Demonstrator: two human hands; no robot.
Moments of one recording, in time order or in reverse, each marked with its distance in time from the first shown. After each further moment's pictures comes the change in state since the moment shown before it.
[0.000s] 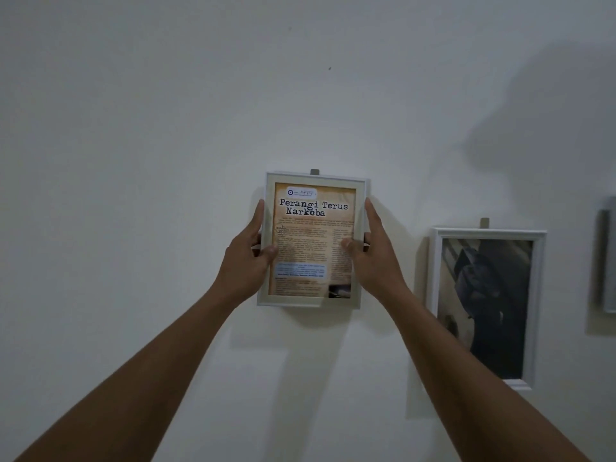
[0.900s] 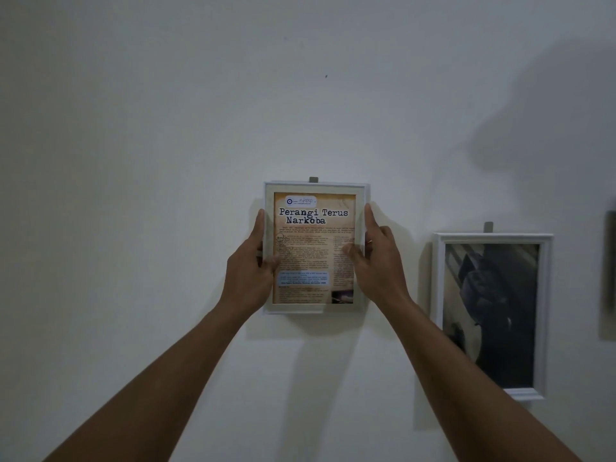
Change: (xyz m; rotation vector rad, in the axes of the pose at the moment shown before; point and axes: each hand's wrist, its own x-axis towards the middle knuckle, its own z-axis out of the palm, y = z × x) left_hand 0.003 -0.005 0.011 0.166 0.117 0.060; right_hand 0.011 0.007 0.000 -0.165 0.098 -0.145
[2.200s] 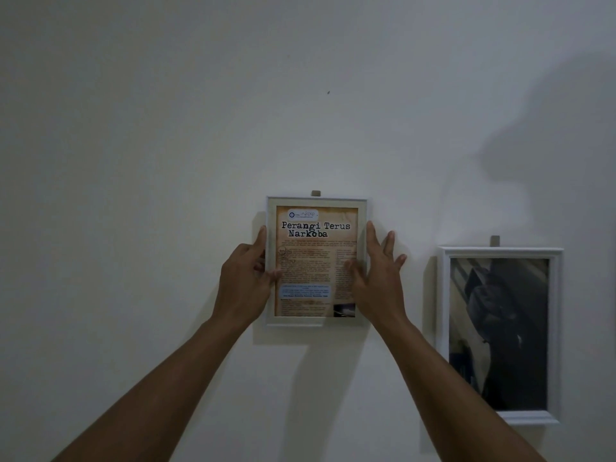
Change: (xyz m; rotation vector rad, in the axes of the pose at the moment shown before) left_hand 0.012 -0.016 -0.004 0.191 0.131 0.121; right_hand -0.008 0.000 0.007 -0.099 -0.005 -0.053
